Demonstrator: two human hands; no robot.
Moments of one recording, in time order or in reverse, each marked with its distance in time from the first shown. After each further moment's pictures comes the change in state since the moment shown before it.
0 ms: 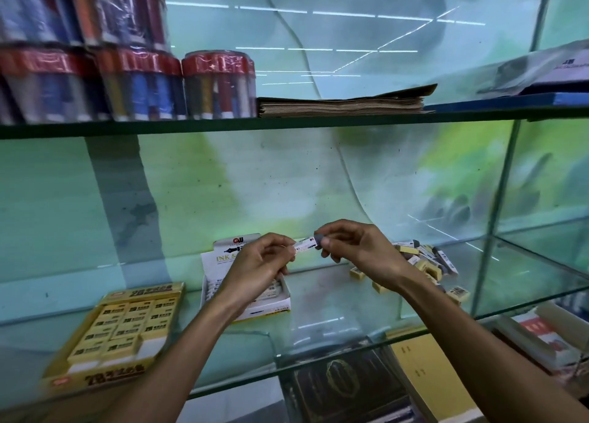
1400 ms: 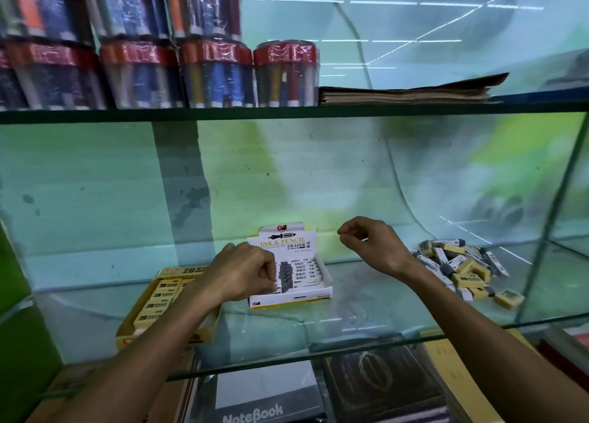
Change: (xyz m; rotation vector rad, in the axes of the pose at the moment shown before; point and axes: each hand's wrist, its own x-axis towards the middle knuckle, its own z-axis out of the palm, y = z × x) left_hand -0.022 -0.007 -0.086 1.178 -0.205 0.105; right_hand 0.037 0.034 0.032 -0.481 0.102 0.013
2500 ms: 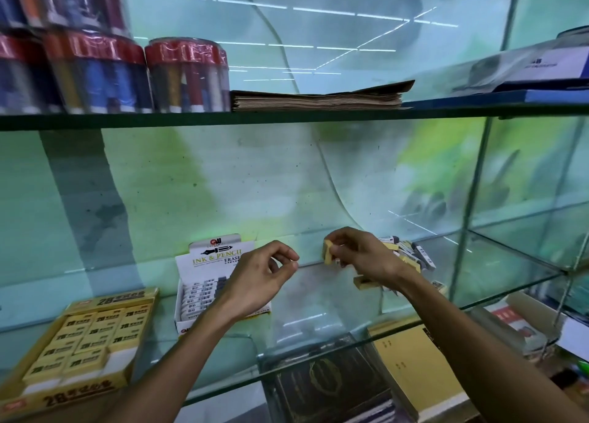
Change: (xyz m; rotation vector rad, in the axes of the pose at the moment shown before) left_hand 0.048 0.098 0.036 -0.812 0.177 0.045; right_hand -0.023 0.060 -0.063 0.160 -0.094 0.132
